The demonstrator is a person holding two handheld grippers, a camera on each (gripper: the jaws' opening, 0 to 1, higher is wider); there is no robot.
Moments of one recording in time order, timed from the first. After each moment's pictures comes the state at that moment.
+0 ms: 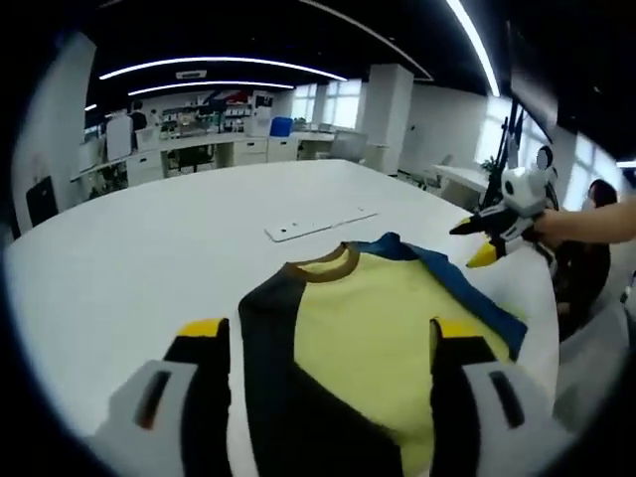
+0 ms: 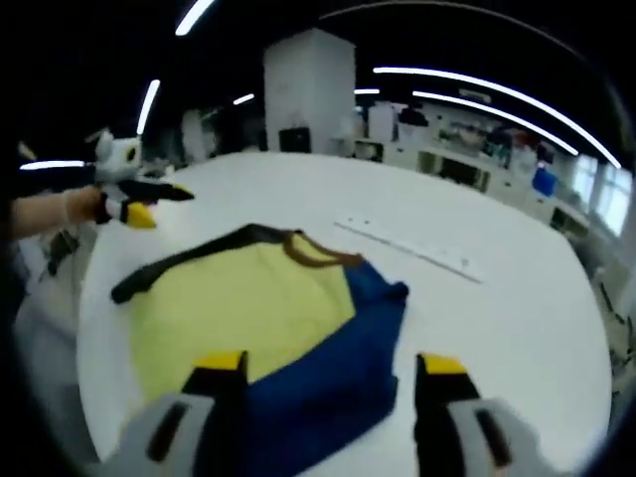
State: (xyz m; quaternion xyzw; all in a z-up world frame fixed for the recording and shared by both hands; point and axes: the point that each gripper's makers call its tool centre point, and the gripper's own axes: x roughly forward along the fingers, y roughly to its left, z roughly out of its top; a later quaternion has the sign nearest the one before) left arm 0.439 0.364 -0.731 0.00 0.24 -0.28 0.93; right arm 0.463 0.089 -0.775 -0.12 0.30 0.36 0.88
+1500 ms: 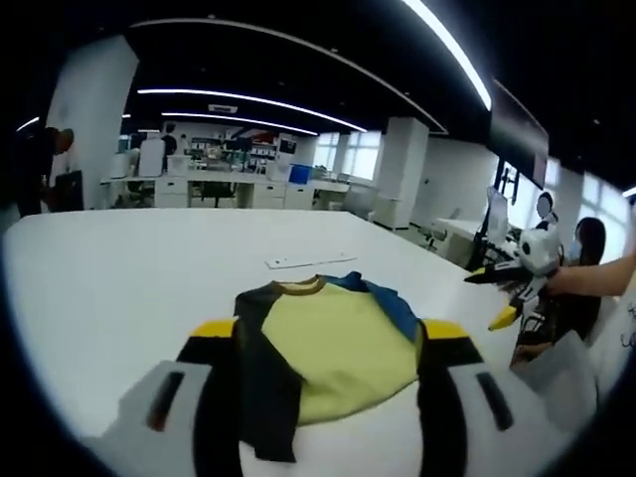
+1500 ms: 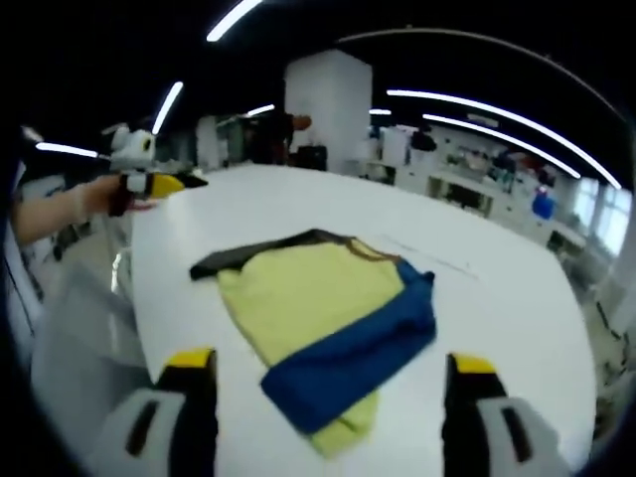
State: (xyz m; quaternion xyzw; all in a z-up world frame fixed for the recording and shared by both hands) left arm 0.302 0.373 -0.664 -0.06 0.14 -0.23 0.96; right arm 0.298 0.082 -0.730 -0.14 0.26 0.38 0.88
